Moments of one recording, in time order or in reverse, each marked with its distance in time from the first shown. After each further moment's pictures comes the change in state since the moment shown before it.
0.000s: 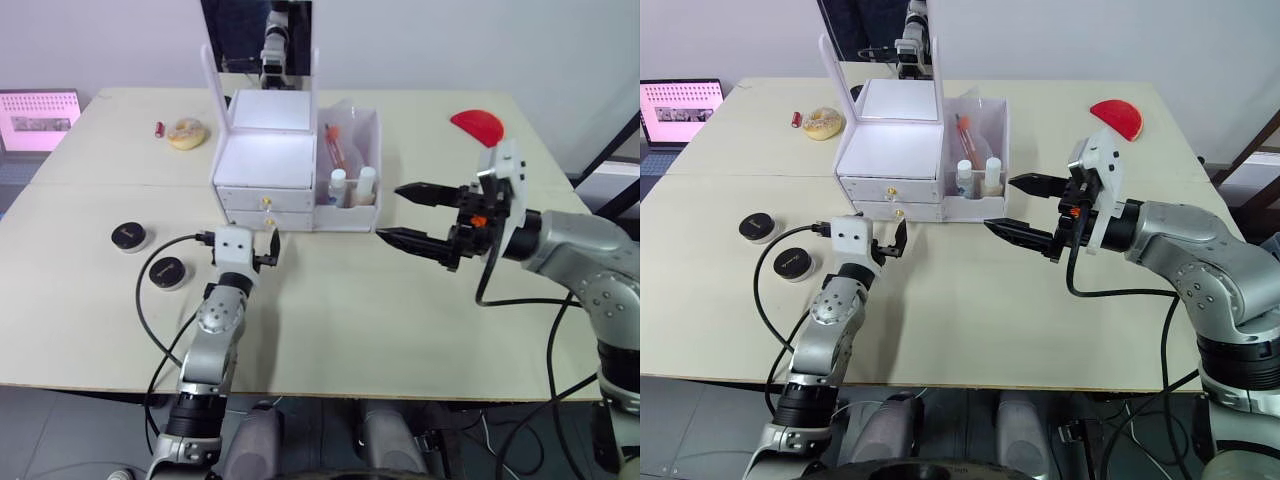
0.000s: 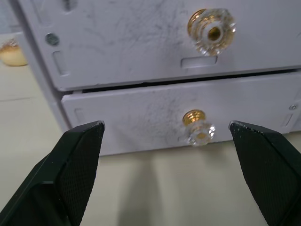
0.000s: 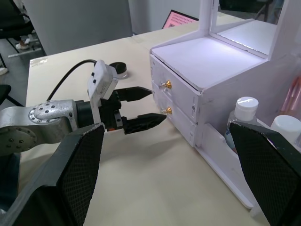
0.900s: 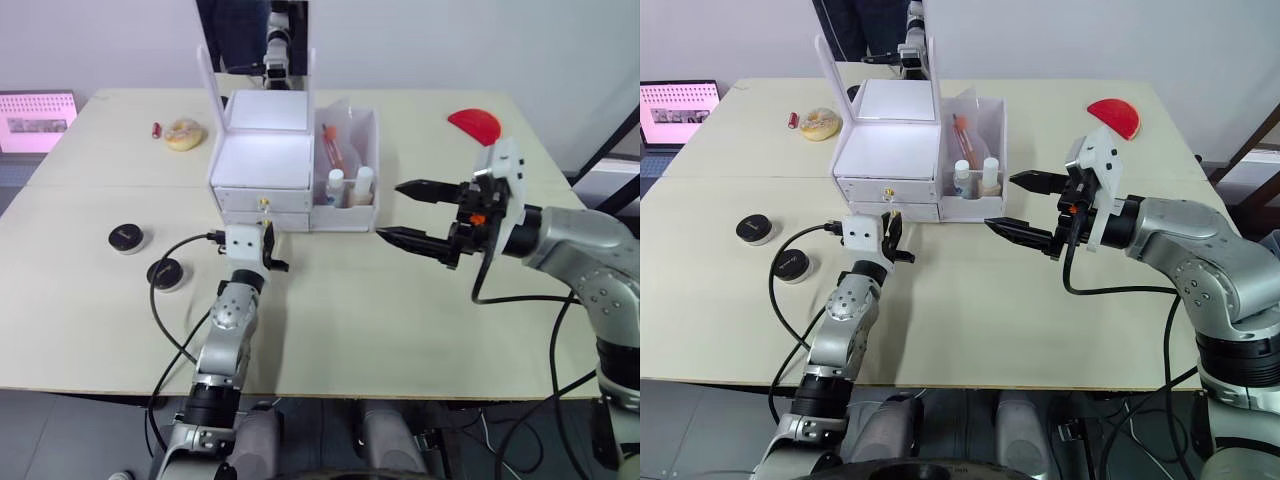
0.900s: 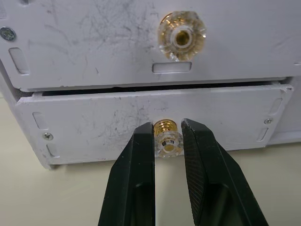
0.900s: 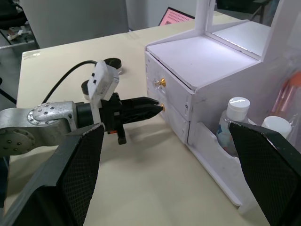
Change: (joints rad) left arm 0.017 -0.057 -0.005 0.029 -0.009 -0.058 -0.022; right arm -0.016 0.001 0.002 0.001 -0.043 -0.005 0.019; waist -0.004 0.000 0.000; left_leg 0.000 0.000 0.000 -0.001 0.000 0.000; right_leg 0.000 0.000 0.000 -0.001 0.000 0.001
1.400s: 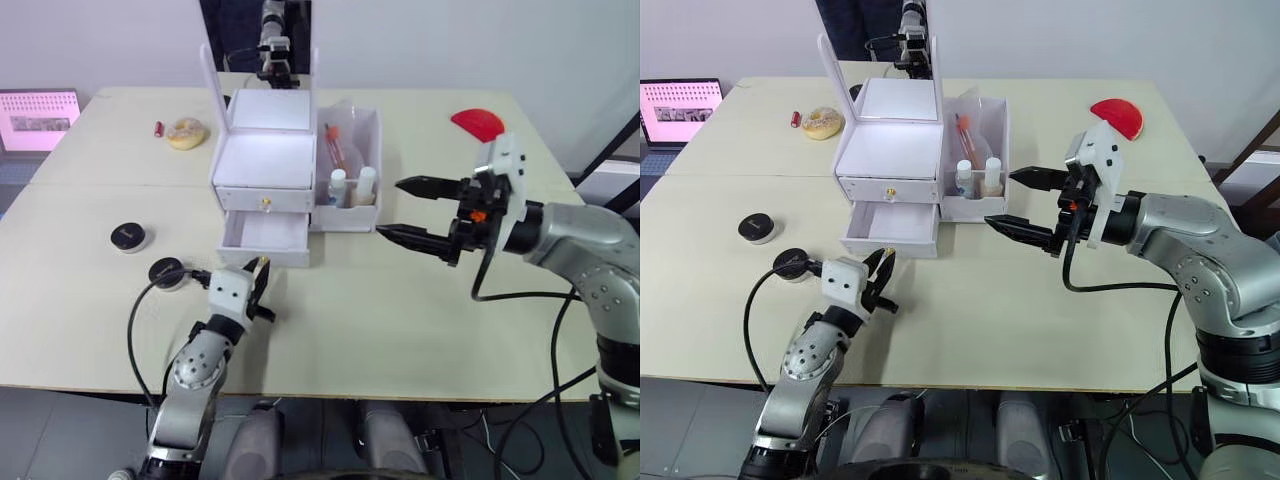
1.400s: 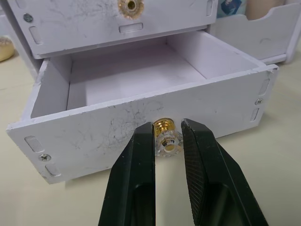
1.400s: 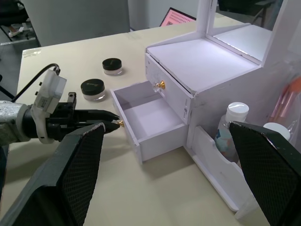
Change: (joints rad) left arm 0.340 0.173 -0.053 -0.328 -0.030 -0.003 -0.169; right arm -0.020 -0.001 0.002 0.006 -0.022 0.000 0.018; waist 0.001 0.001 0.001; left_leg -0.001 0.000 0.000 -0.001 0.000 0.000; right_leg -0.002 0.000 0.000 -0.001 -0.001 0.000
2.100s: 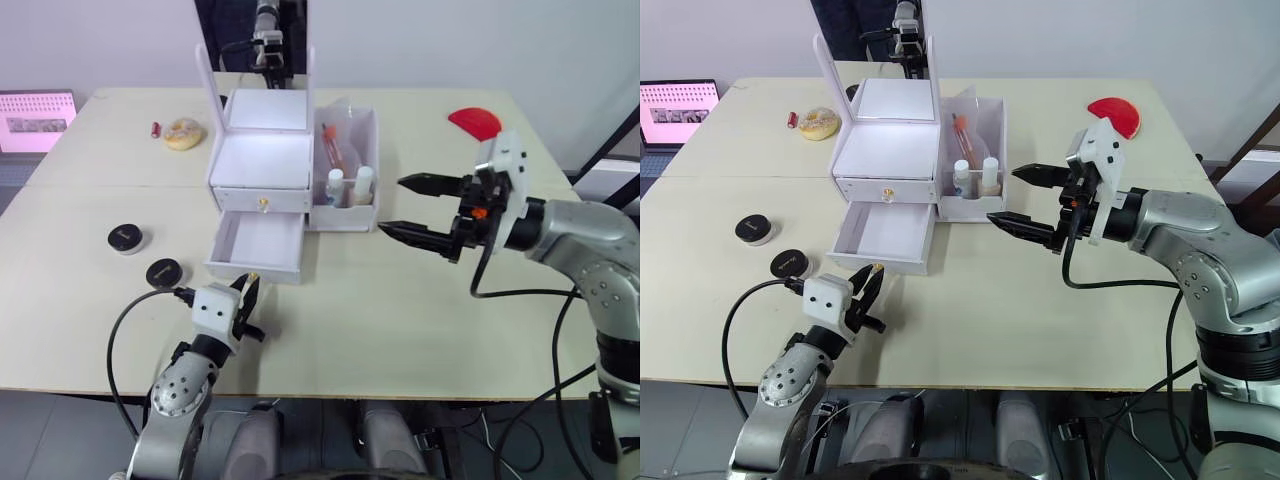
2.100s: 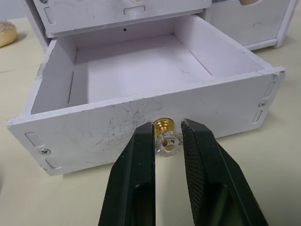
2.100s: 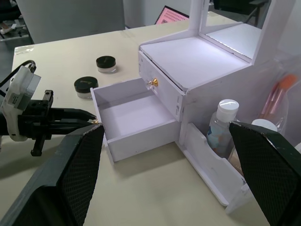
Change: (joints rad) left arm 0.115 0.026 0.024 -0.109 -0.027 0.048 -0.010; right arm -0.013 0.002 -0.001 0.013 -0.022 -0.008 0.006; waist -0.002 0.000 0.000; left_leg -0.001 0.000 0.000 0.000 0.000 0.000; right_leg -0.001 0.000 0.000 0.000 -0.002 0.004
